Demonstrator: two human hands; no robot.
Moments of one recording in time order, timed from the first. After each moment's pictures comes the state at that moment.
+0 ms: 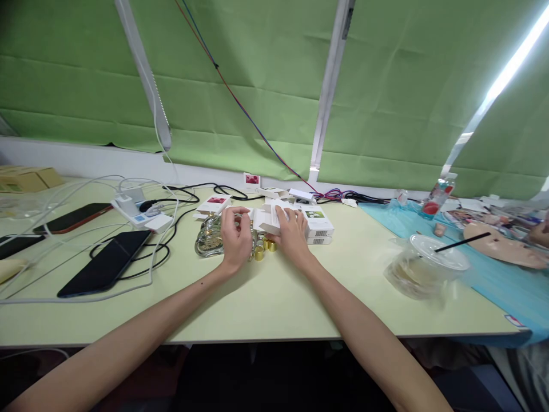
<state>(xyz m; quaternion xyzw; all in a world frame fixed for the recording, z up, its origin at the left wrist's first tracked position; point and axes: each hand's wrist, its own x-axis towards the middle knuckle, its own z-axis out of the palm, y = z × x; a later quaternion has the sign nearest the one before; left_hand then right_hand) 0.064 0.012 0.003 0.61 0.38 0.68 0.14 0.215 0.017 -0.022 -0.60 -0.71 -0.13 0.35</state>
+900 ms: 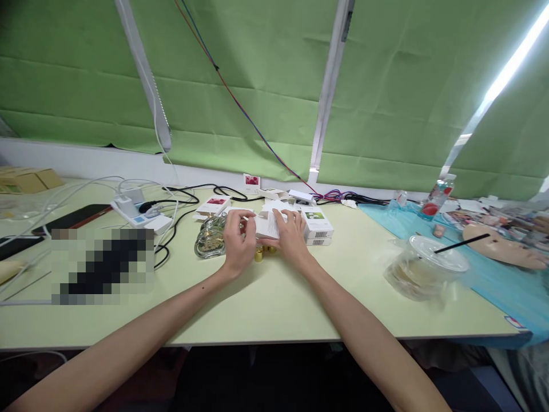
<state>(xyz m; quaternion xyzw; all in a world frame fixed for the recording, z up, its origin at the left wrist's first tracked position) 0.064 0.004 0.003 0.66 0.34 0.66 0.11 0.213 0.015 -0.022 -0.59 -0.72 -0.14 0.35</state>
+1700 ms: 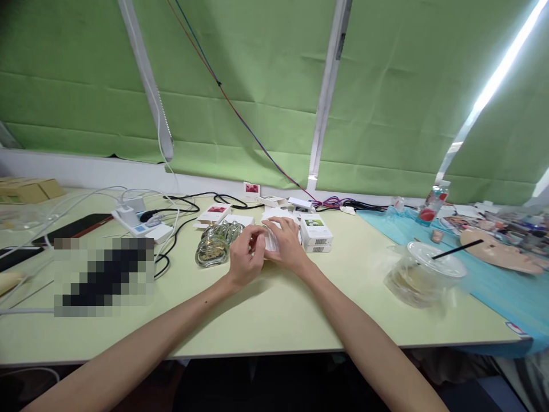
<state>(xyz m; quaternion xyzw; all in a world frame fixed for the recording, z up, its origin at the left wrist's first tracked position) 0.064 0.000 -0.003 0.73 0.22 0.64 0.01 0.209 0.003 -0.008 -0.47 -0.78 -0.08 0.40</state>
